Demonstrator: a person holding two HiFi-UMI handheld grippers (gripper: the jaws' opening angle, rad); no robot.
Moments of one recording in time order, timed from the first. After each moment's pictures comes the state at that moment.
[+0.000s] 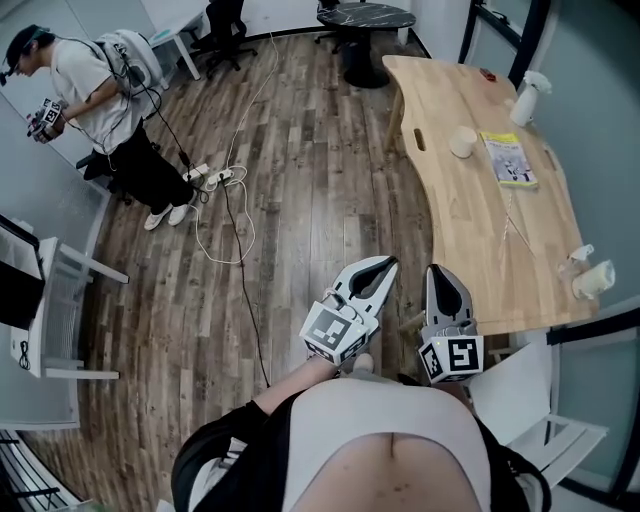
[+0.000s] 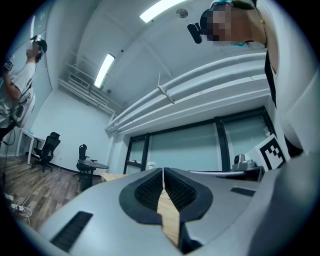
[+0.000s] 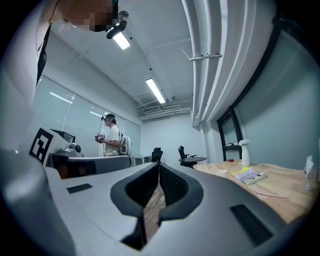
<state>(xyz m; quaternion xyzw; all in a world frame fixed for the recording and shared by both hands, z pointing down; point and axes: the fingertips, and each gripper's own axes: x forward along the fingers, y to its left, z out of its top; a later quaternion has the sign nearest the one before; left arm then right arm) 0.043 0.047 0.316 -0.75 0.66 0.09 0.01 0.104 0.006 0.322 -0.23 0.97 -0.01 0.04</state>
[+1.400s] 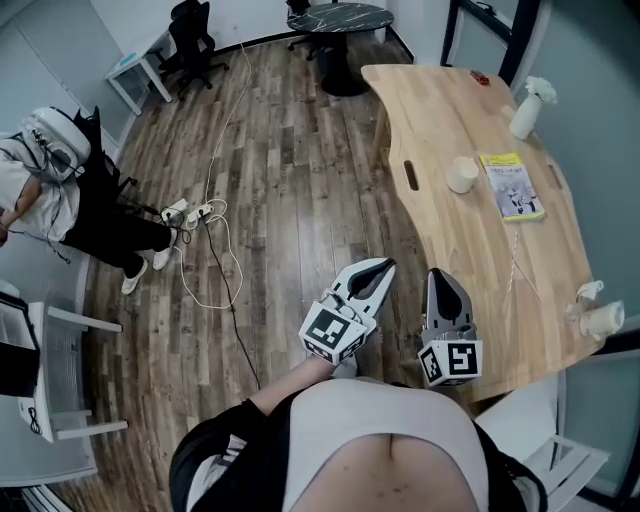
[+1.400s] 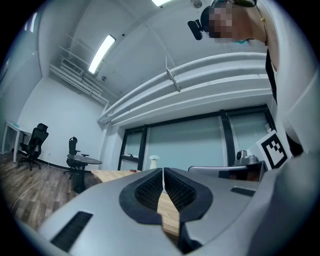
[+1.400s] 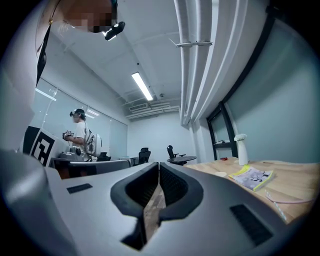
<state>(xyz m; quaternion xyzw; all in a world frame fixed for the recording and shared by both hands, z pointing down) -0.080 -0.137 0.347 -0.78 0.62 0.06 -0.01 -0.007 -0.170 0.347 -0.29 0.96 -0.03 0.05</state>
